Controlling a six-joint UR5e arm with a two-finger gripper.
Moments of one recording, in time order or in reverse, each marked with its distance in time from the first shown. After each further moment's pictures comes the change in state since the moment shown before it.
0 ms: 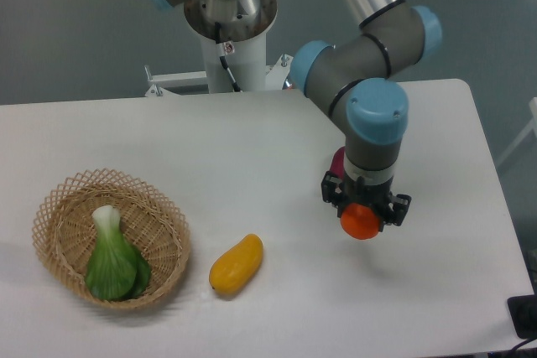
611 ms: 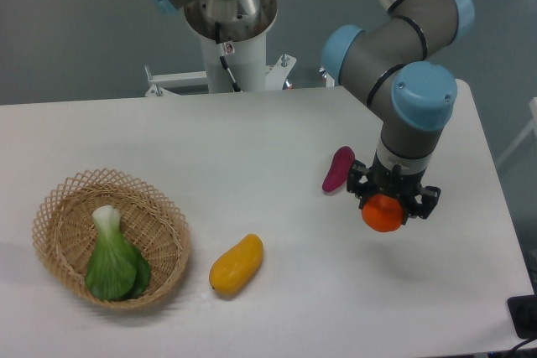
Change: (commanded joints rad) arm 0.034 -0.006 0.031 -0.019 0.000 0.040
